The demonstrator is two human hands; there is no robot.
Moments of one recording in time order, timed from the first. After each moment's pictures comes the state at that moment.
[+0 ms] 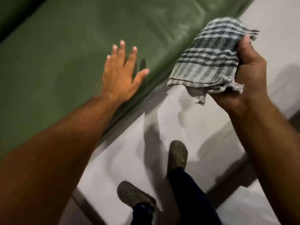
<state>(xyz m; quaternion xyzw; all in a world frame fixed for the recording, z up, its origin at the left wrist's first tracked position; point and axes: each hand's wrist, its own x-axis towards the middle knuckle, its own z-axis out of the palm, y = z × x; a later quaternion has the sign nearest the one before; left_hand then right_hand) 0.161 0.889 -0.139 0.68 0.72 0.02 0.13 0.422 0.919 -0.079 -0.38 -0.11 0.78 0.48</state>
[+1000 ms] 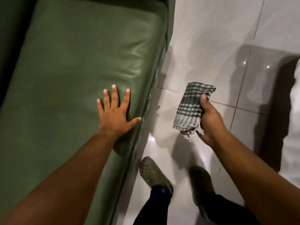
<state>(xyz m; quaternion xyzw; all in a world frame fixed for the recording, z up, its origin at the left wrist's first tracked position) 0.253 1.089 -0.203 0.80 0.56 -0.16 0.10 0.516 0.993 -0.194 -0.57 0.08 0.62 0.53</state>
